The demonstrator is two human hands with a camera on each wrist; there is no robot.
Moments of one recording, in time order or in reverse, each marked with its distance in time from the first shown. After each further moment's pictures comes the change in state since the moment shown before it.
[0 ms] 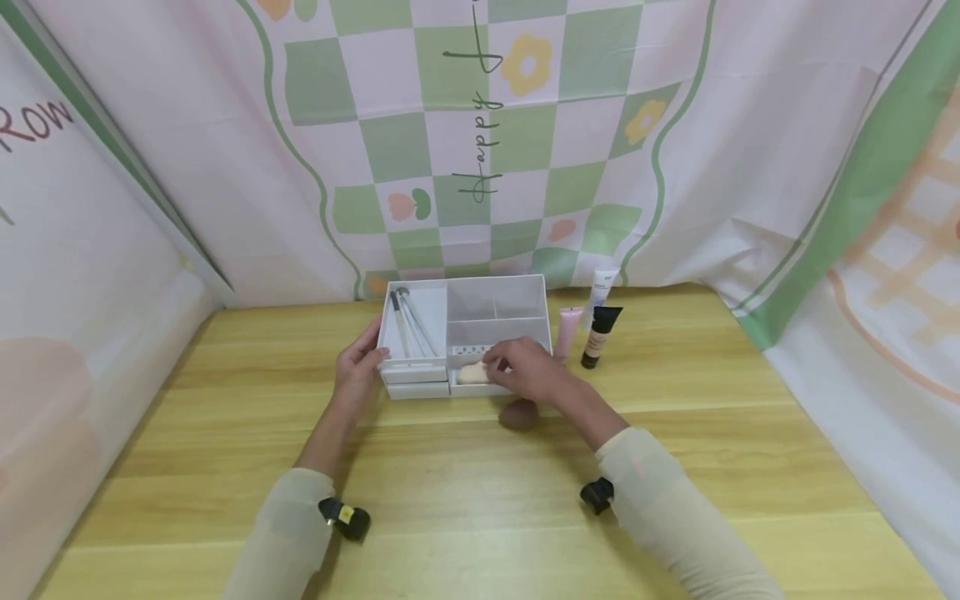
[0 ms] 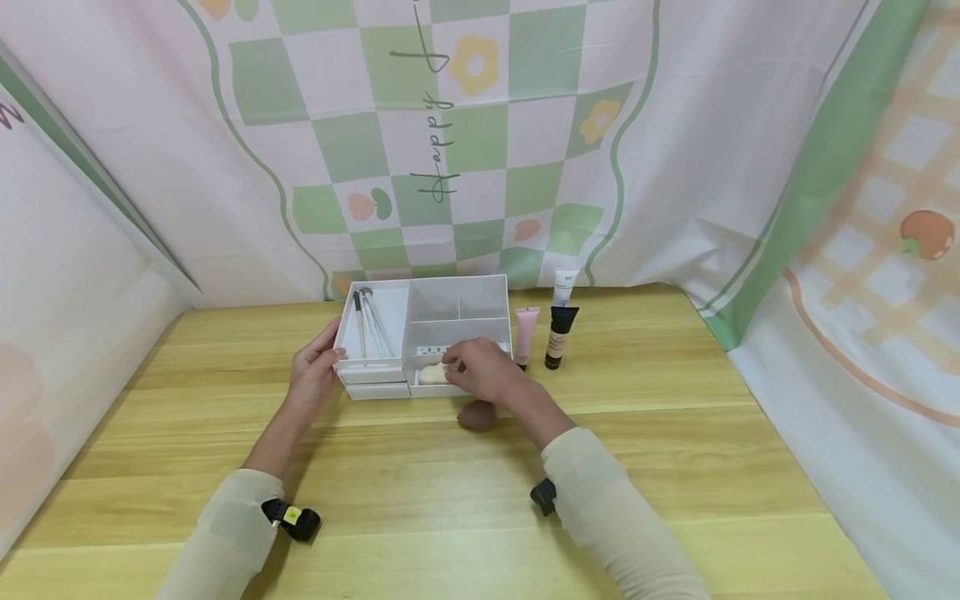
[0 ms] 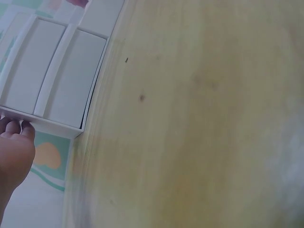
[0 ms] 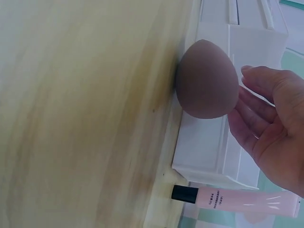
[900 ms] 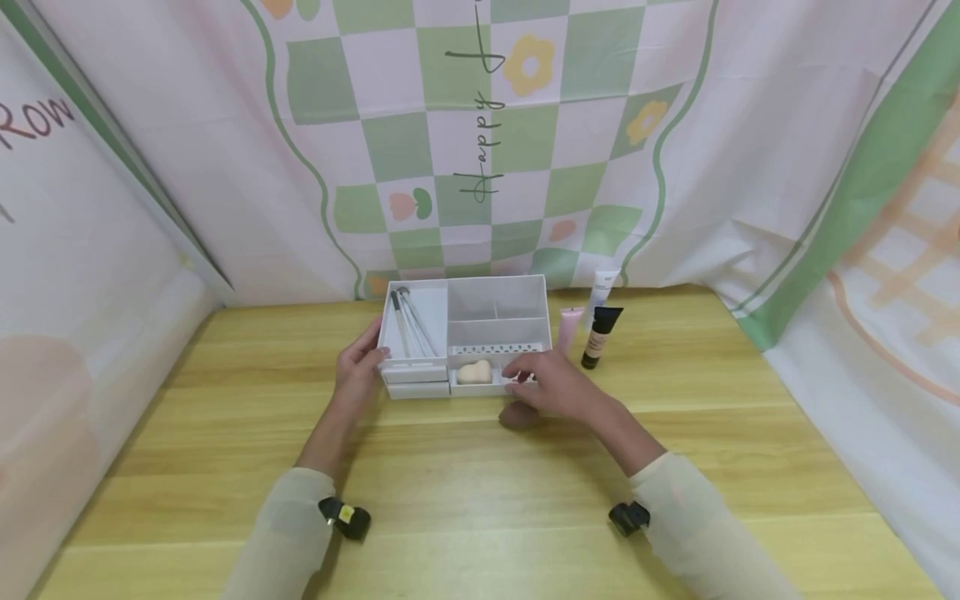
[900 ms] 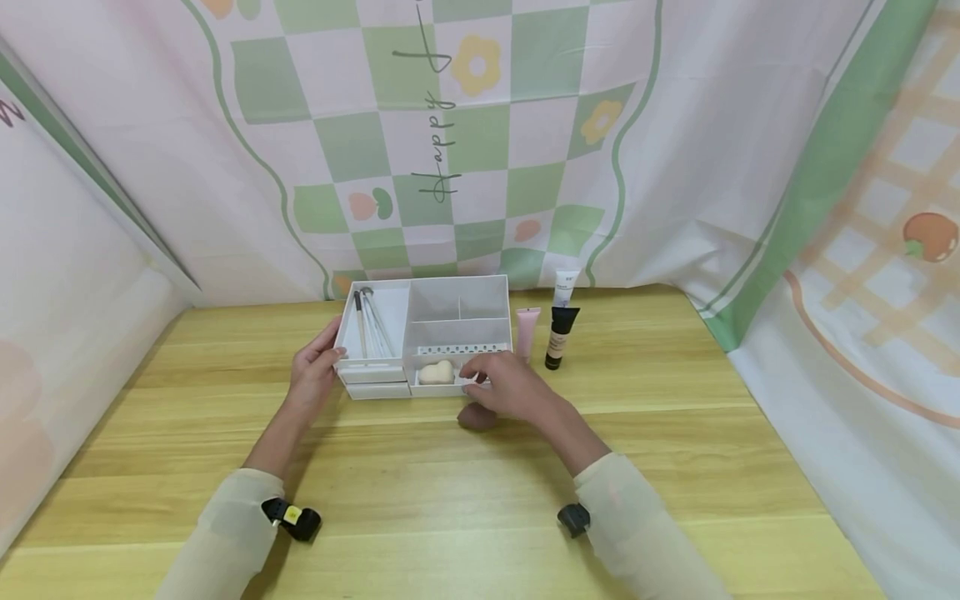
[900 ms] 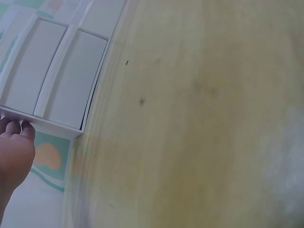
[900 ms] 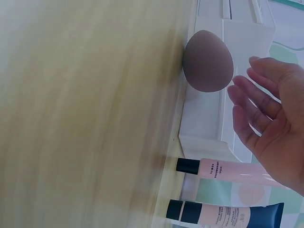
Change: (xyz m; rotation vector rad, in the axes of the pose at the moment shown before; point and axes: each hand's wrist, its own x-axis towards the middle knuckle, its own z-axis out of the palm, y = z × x) left_hand 0.000 0.000 -0.001 0.039 0.002 -0.020; right_hand -0.037 0.011 -0.004 0.019 0.077 -0.091
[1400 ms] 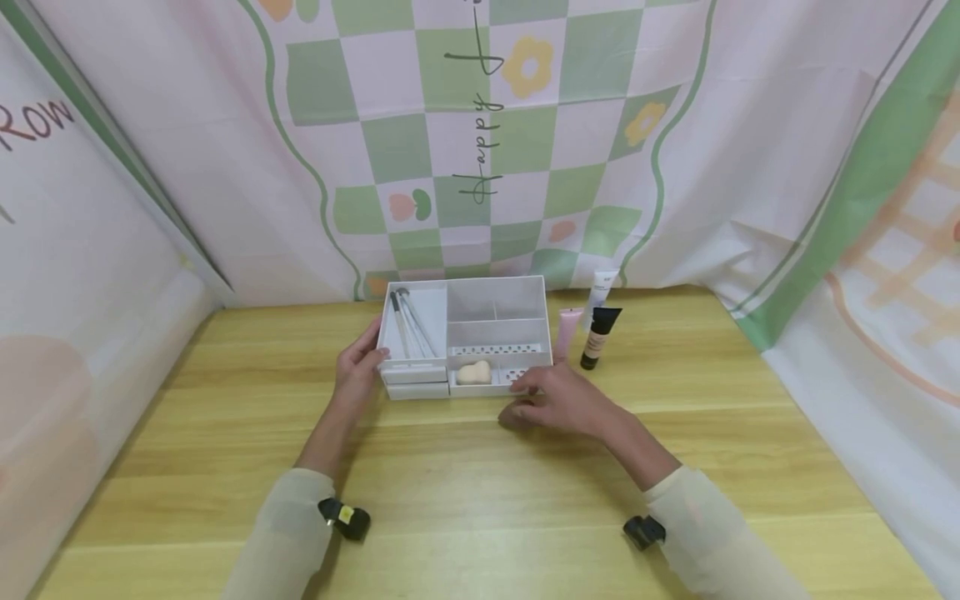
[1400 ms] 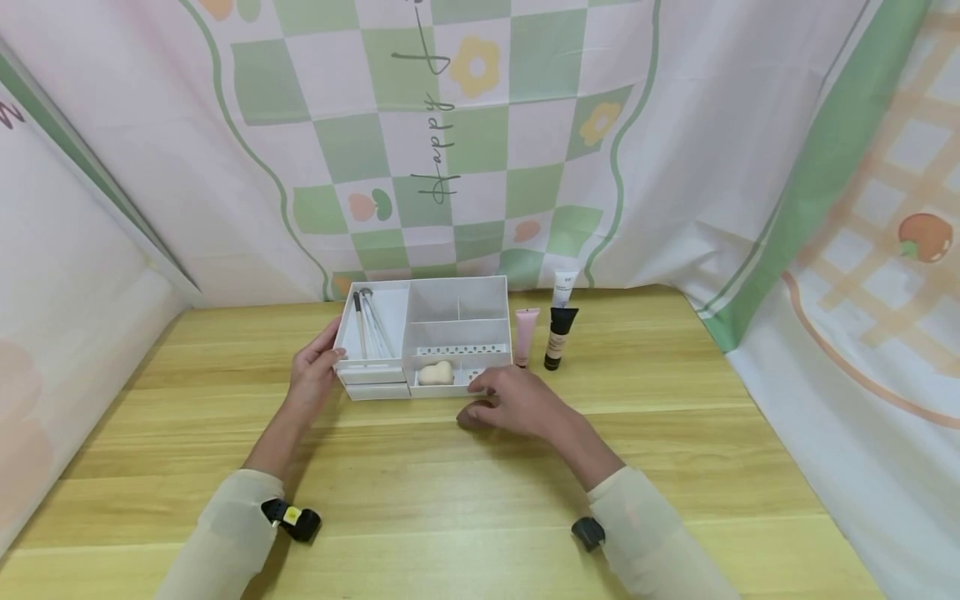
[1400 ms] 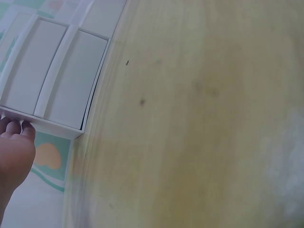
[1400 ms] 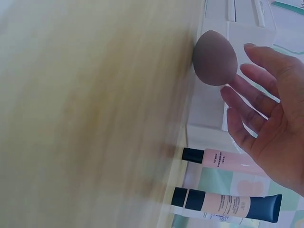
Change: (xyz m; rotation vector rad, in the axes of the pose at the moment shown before) left_hand 0.000 0.000 0.001 -0.042 -0.008 0.022; right_hand -0.021 -0.001 -0.001 -0.073 -0.046 -0.009
